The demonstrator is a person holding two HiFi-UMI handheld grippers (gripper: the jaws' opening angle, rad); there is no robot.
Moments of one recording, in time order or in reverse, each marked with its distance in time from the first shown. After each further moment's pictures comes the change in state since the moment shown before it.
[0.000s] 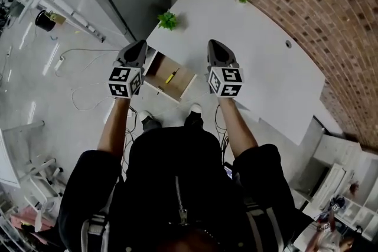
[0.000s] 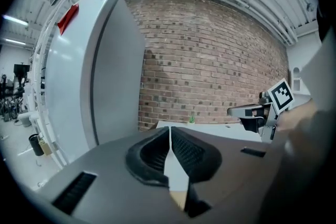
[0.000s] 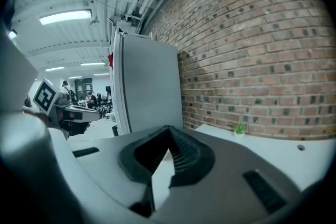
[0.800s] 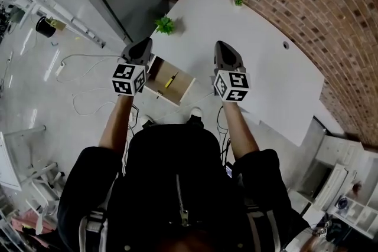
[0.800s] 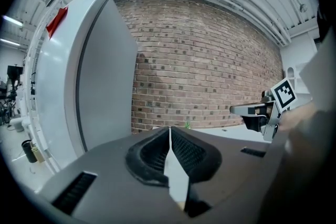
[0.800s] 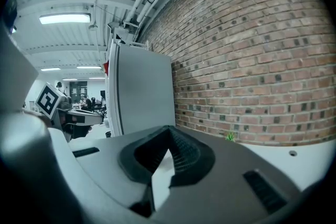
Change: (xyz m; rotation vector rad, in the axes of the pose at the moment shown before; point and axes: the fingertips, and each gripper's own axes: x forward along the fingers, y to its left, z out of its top) left arm 0.025 -0.025 0.029 0.031 -0.036 -0.054; right arm -0.027 -0.031 0.031 0.004 -0.078 -0.062
